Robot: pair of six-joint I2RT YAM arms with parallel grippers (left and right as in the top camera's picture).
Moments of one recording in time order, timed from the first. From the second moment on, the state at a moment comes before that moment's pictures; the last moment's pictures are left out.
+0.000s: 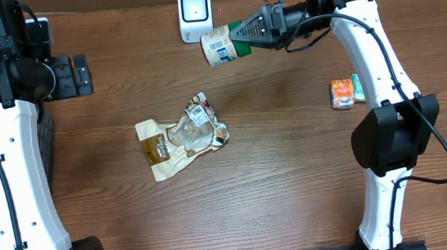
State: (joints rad) left arm 0.17 1.64 1.98 -1.39 -0.08 0.03; right arm 0.17 2.22 2.25 -1.24 -1.29 -0.09
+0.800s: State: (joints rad) left arm 0.17 1.64 1.98 -1.39 -0.08 0.03; right arm 0.58 2.35 2.62 -0.68 0.35 -0.27
